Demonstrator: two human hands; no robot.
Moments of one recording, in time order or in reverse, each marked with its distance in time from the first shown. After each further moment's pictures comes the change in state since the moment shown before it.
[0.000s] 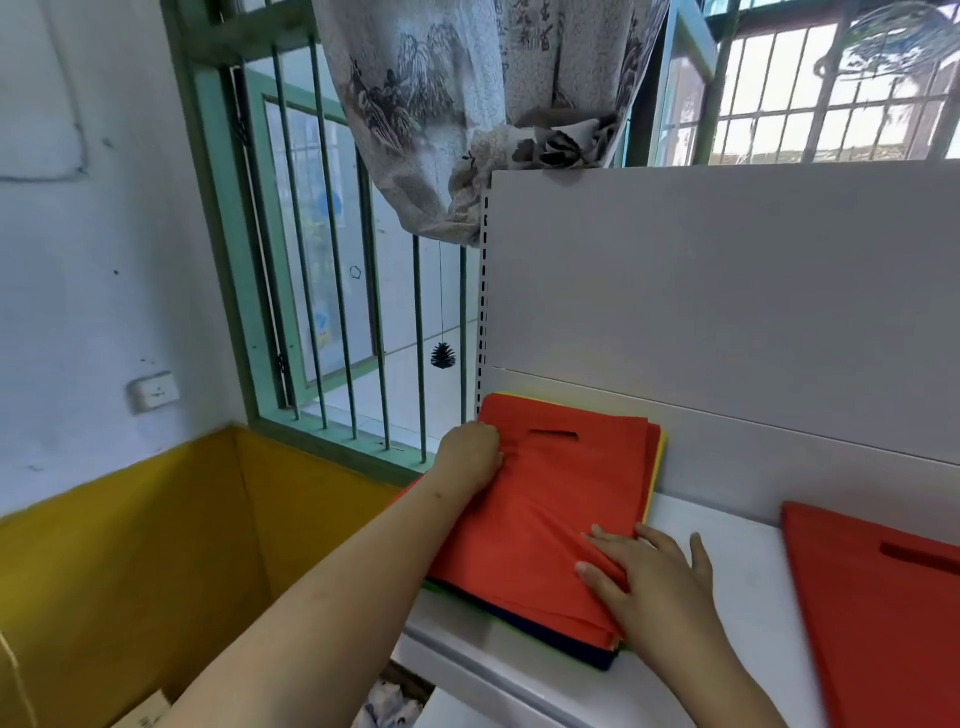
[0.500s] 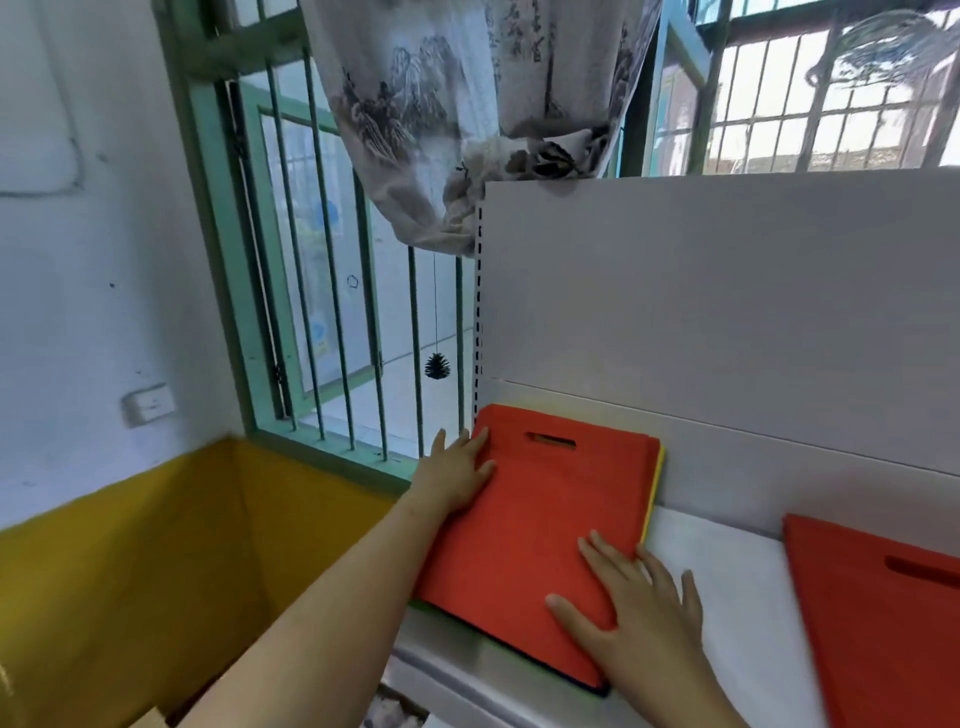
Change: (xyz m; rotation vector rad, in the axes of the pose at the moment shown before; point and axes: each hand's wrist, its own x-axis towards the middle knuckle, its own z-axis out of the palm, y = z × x) left_hand 0.004 -0.028 0.024 -0.211 -0.162 -0.107; right_hand 0.003 -0.001 0.021 0.029 0.015 0.039
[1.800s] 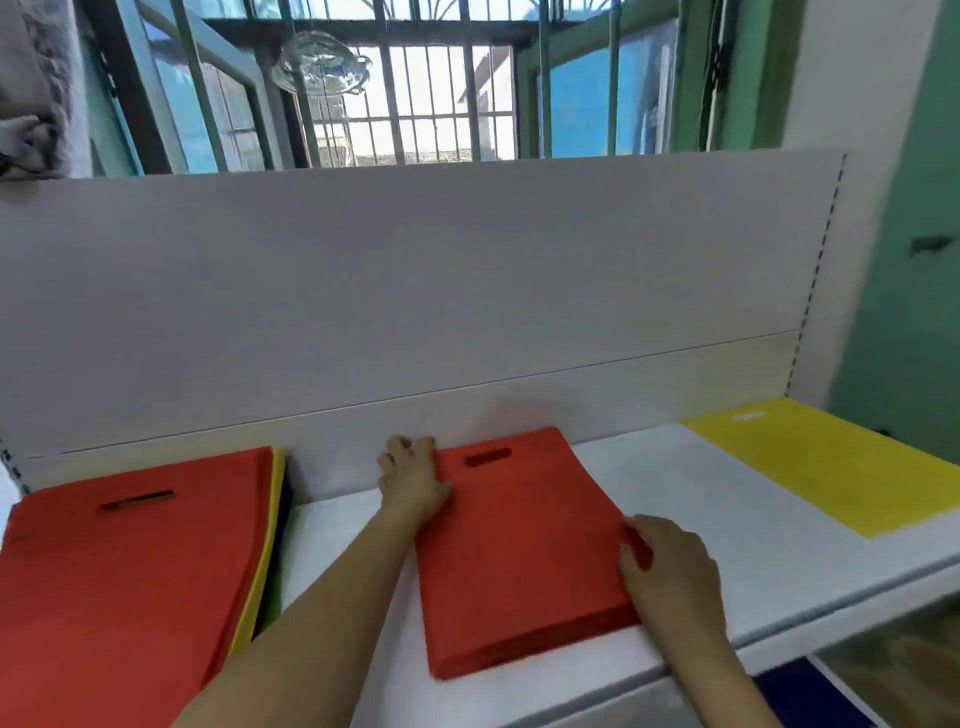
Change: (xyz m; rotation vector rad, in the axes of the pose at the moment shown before) left_hand -0.029 0.366 0.106 -0.222 -0.049 0.445; right_hand -0.168 0.268 -0.082 0.111 0.667 0.727
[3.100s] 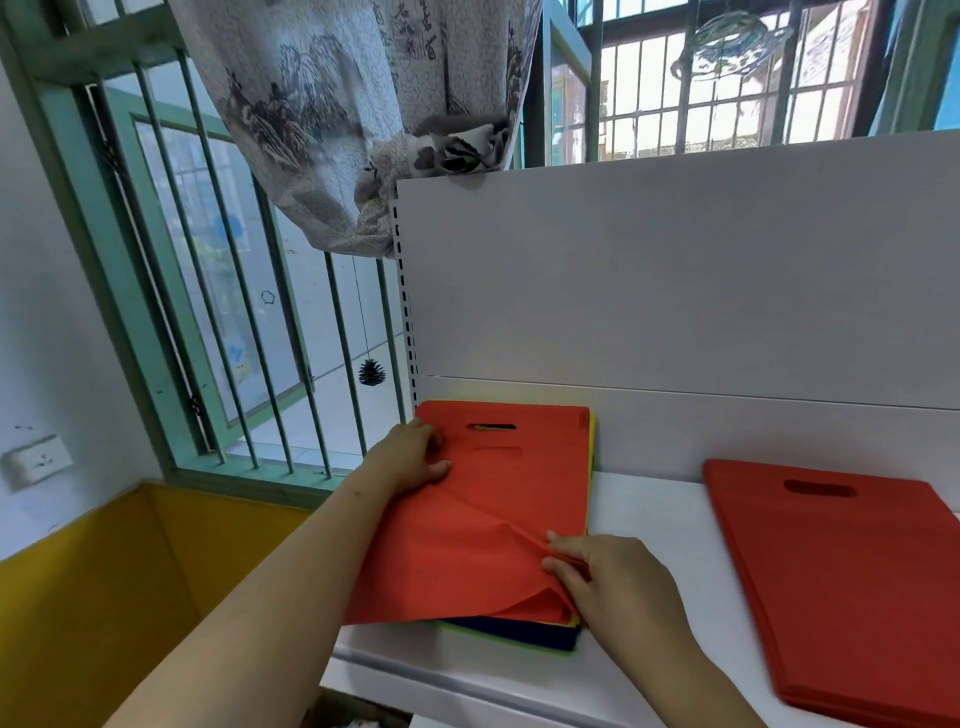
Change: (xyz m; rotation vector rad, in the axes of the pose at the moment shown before) left_hand -0.117 -0.315 -0.202 0.283 0.071 -0.164; right_hand -0.129 -0.263 0.103 0.121 -0.515 -0.699
